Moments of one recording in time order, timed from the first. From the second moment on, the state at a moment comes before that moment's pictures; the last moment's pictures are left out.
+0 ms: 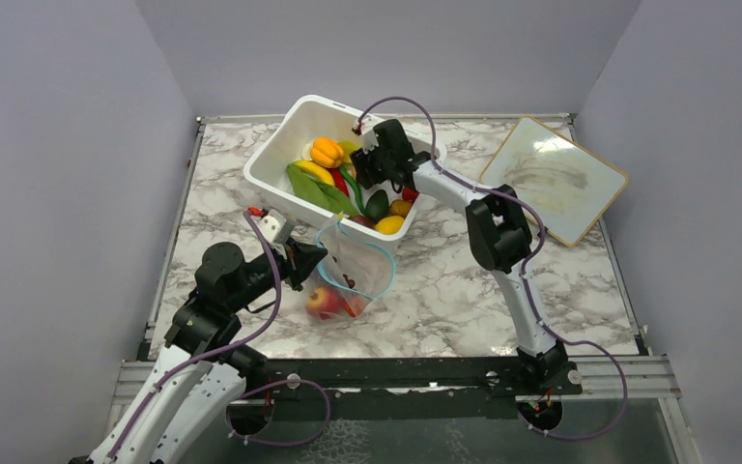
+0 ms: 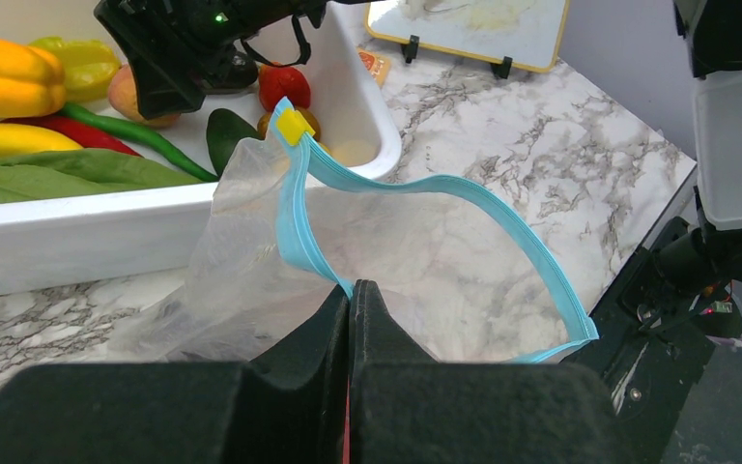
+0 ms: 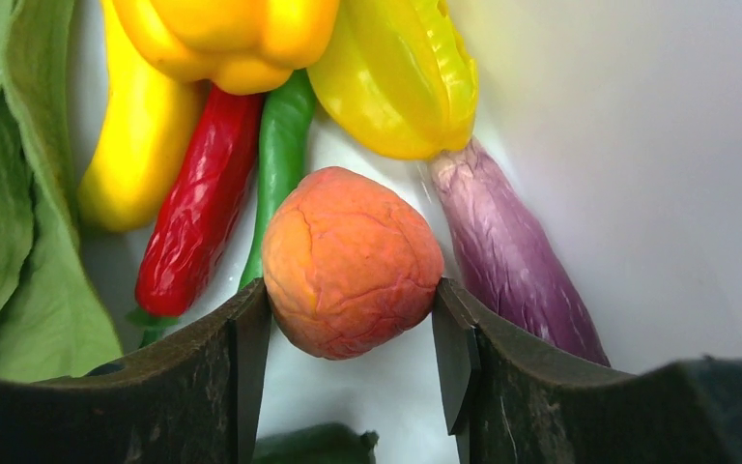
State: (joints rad) left arm -0.50 0.48 0.63 -0.31 0.33 -0.19; right arm 0.59 2.40 1.99 -0.21 -0.10 -0.10
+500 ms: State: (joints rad) left arm -0.50 0.48 0.63 -0.31 0.33 -0.19; right arm 0.59 2.13 1.75 -0.19 -0.10 -0.10
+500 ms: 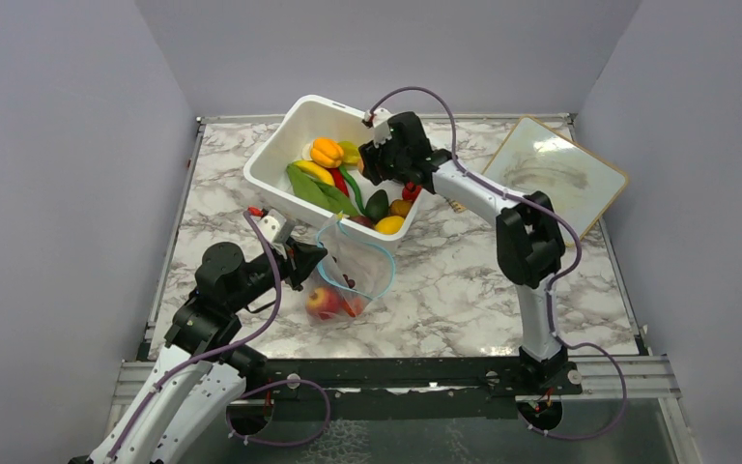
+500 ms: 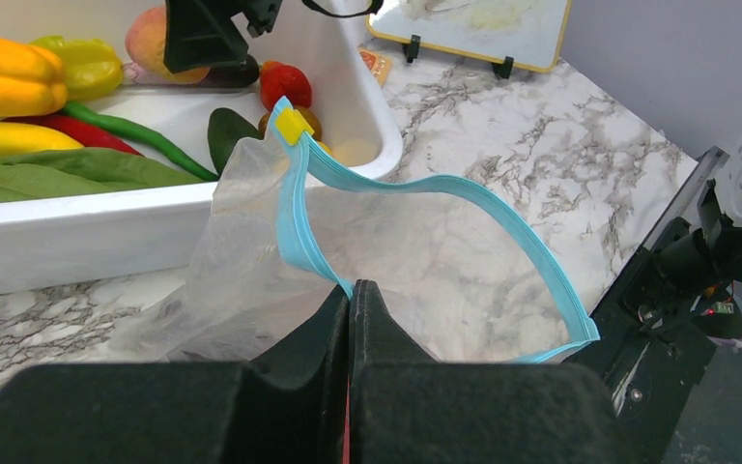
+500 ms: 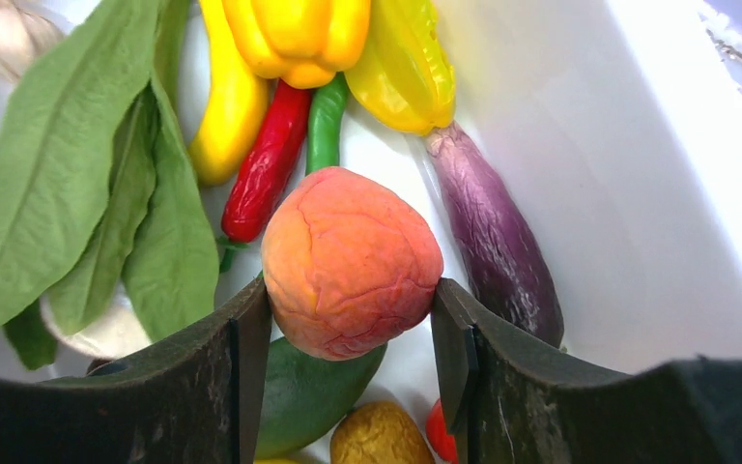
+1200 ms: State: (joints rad) left arm -0.50 0.51 0.63 -0.31 0.32 -0.20; right arm 0.59 1.55 1.37 -0.24 -0.22 -0.01
